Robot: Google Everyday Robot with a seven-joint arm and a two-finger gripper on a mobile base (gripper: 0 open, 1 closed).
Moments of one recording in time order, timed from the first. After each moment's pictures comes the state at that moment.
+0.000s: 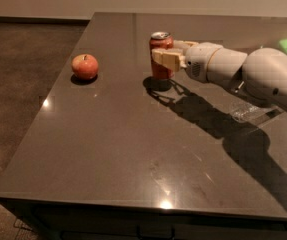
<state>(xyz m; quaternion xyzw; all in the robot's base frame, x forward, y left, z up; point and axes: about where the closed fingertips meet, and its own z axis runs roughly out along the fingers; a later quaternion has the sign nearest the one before) 0.660 -0.074 0.934 -0.27 0.70 0.25 0.61</state>
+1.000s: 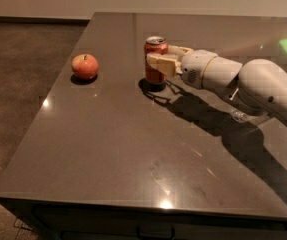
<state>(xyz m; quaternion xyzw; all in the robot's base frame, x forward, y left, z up) 0.655 -0.060 0.923 -0.27 0.68 0.28 0.62</state>
